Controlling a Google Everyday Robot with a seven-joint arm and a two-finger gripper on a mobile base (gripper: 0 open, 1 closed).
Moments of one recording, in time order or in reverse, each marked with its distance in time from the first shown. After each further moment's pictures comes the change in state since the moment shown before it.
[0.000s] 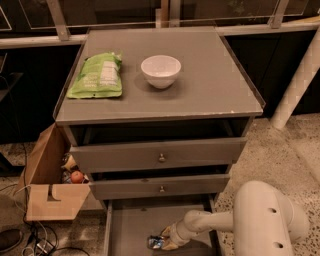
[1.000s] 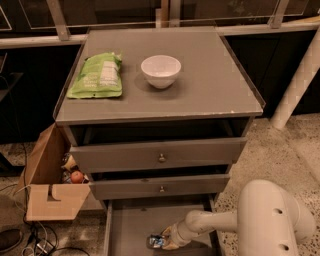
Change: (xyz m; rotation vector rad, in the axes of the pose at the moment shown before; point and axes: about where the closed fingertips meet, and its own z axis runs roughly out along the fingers) arm -0.007 0.004 -0.012 0.002 -0.006 0.004
